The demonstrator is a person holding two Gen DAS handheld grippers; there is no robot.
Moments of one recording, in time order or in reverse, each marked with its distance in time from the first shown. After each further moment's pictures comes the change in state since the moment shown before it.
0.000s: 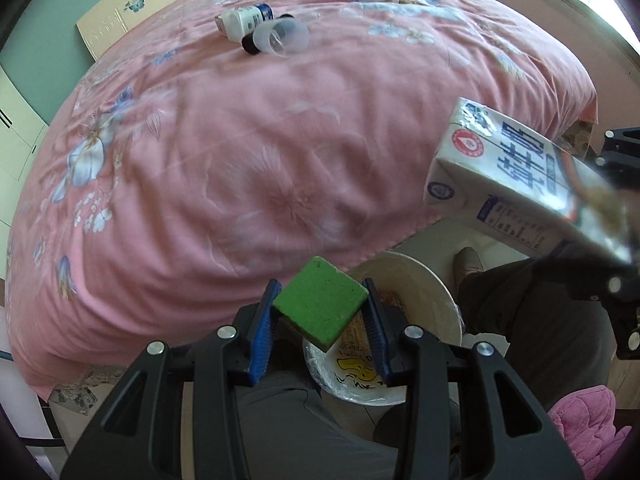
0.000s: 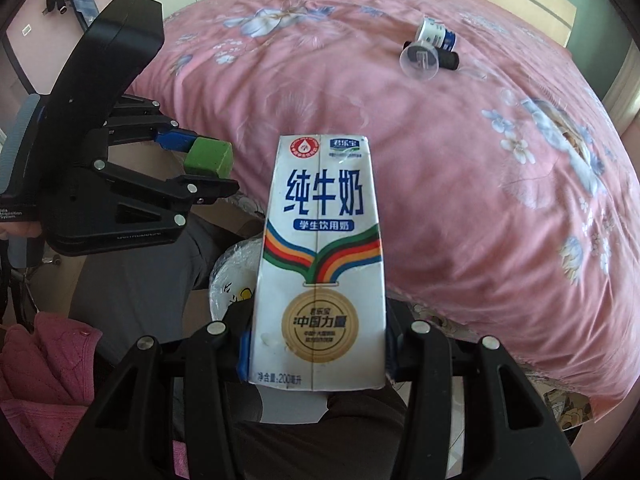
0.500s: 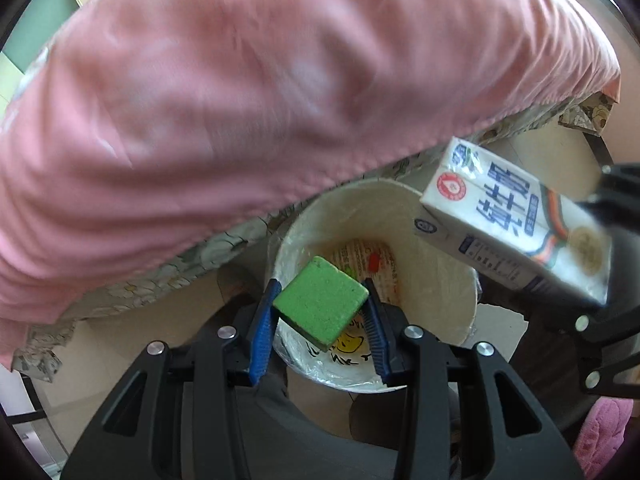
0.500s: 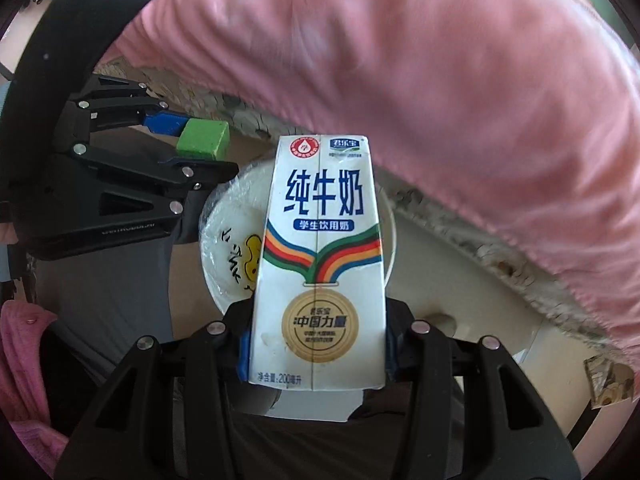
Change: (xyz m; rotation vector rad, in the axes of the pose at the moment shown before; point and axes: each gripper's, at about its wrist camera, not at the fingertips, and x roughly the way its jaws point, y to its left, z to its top) left arm 0.104 -0.012 -0.049 -0.073 0.186 -0.078; right arm 0.126 0.009 -0.039 0.064 0.215 0.072
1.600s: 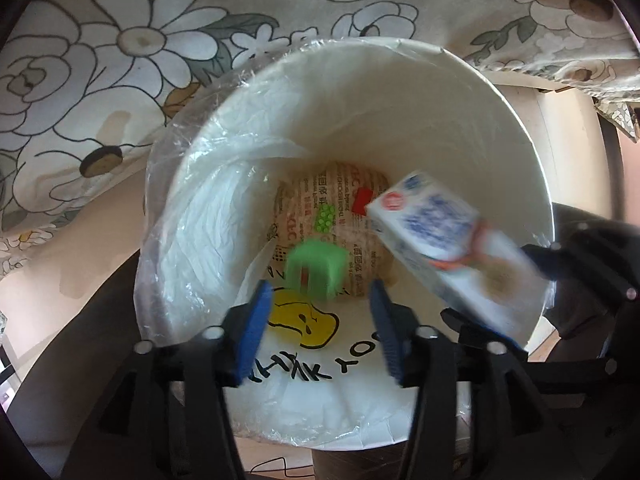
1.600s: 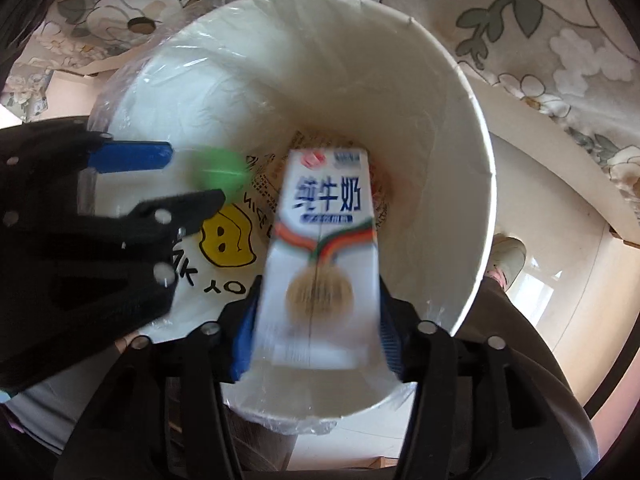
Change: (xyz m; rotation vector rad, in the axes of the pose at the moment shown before) left arm 0.159 -0.010 -0.013 -0.123 0.306 -0.127; right arm 0.176 -0.025 -0.015 0.249 0.301 0.049
